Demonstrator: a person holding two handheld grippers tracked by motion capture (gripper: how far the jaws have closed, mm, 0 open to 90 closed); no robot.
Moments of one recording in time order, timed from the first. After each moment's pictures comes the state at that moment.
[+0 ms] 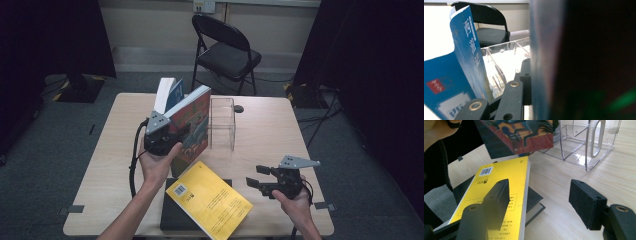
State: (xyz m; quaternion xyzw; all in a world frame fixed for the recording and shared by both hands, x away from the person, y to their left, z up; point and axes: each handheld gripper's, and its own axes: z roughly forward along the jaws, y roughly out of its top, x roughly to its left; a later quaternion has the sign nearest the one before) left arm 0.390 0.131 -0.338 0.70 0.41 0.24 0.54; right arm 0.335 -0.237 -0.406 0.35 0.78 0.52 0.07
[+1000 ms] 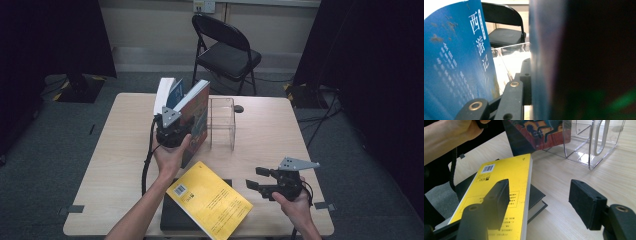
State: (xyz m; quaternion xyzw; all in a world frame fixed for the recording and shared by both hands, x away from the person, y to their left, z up) left arm 0.427 0.108 -0.362 0.67 0.45 0.28 0.52; right arm 0.331 -0.236 -0.408 0.35 0.78 0.51 0.07
